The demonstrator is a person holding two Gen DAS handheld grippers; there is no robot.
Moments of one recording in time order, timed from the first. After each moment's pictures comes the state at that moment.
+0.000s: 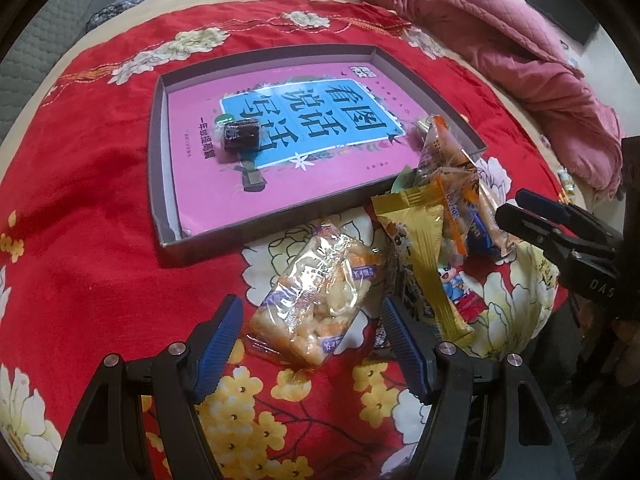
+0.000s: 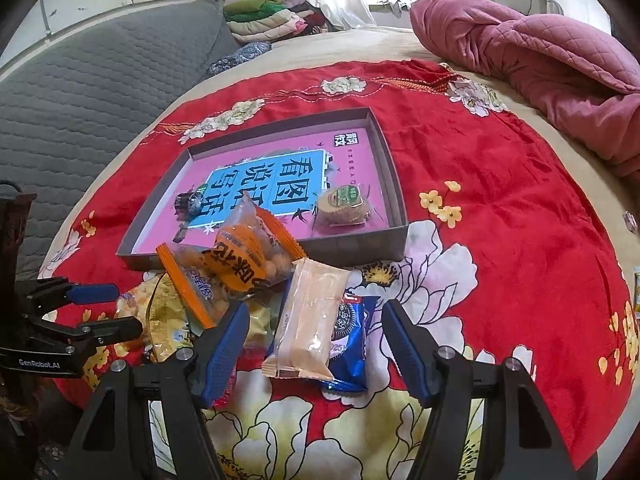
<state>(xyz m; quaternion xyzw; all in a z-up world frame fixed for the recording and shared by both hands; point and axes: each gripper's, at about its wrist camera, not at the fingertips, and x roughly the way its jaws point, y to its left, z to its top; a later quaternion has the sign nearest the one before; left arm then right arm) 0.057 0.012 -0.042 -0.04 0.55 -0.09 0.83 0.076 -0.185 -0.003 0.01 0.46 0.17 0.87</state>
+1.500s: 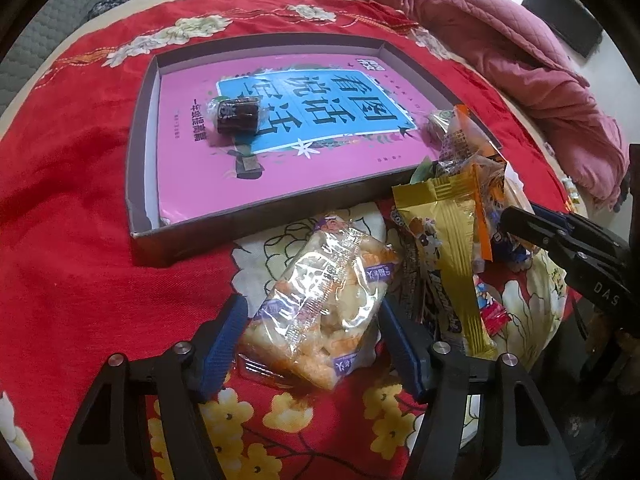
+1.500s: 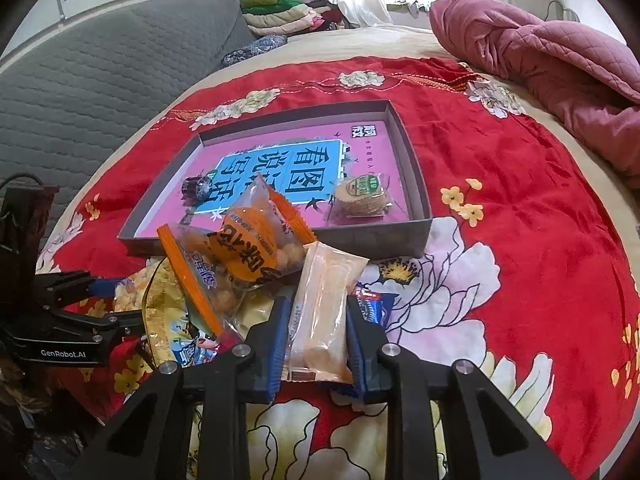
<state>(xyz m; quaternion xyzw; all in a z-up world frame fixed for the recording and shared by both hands) 0.067 0.016 -0.070 -0.06 0.54 -0.09 0.83 0.078 -0.176 -0.015 -0.01 0.46 0.20 0.87</state>
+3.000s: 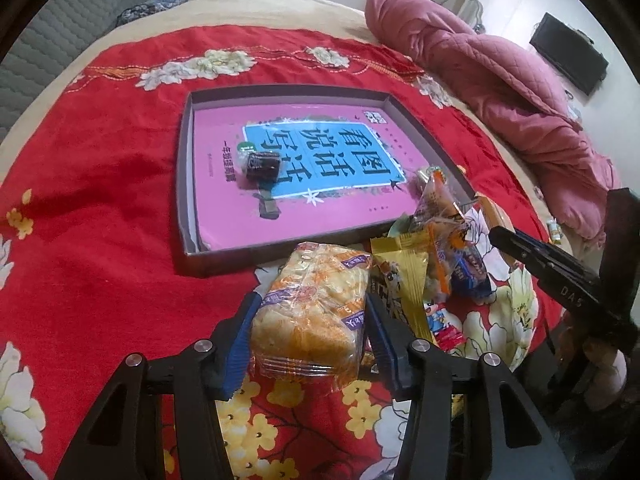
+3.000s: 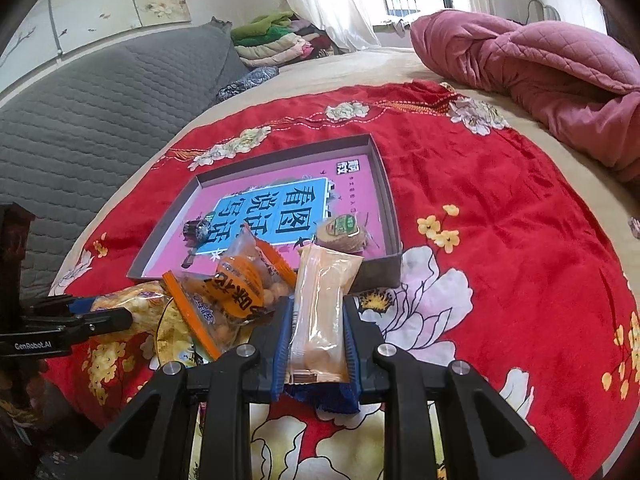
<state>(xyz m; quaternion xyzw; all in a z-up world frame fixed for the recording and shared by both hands) 0.049 0.032 -0.020 -0.11 0.50 -0.07 0.86 0.077 -0.197 0.005 0.03 0.42 0.19 0.89</state>
